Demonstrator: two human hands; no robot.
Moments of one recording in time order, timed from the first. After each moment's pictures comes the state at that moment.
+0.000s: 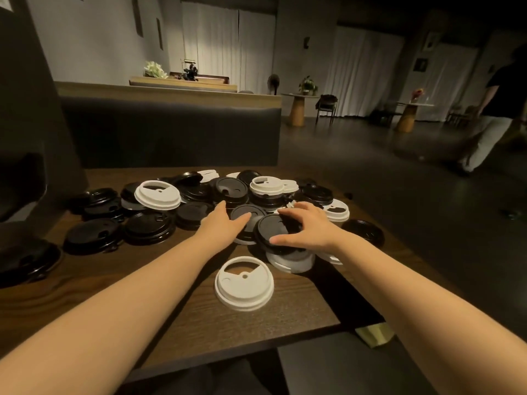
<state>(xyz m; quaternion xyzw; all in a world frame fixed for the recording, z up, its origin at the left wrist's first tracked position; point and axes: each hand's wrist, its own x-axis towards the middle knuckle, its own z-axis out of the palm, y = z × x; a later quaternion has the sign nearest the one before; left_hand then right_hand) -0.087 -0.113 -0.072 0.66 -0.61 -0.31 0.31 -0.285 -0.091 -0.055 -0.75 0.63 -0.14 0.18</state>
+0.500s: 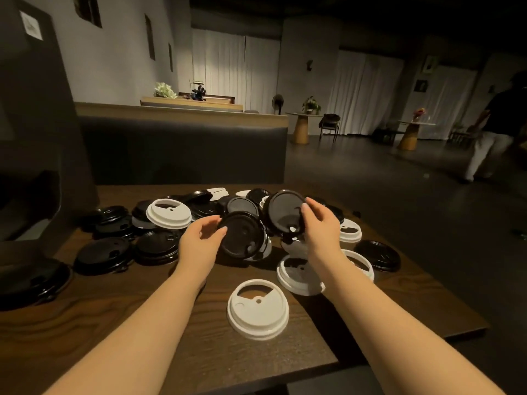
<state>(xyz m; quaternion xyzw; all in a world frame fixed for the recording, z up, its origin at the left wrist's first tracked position) -0.052 -0.098 -0.085 0.55 -0.49 -0.32 0.59 -0.240 -0.110 -0.054 -0.41 0.54 -0.65 0.34</state>
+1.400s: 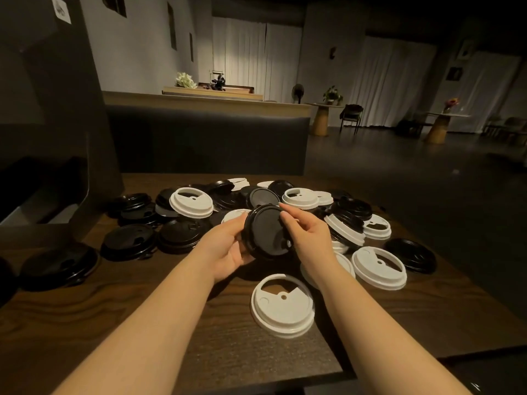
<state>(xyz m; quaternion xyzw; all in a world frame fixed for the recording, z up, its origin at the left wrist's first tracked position) -0.043 -0.090 -0.069 0.41 -0.32 -0.68 0.51 -0.194 -0.093 -0.074 -0.53 0.45 -0.58 0.42</state>
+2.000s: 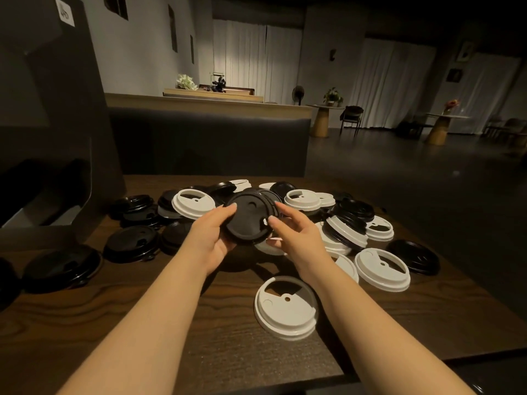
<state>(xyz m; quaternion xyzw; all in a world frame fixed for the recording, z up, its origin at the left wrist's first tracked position) -0.025 -0.100 -0.066 0.40 -0.30 -0.61 0.61 -0.182 -0.094 -0.071 -0.53 0.43 -0.54 0.50</state>
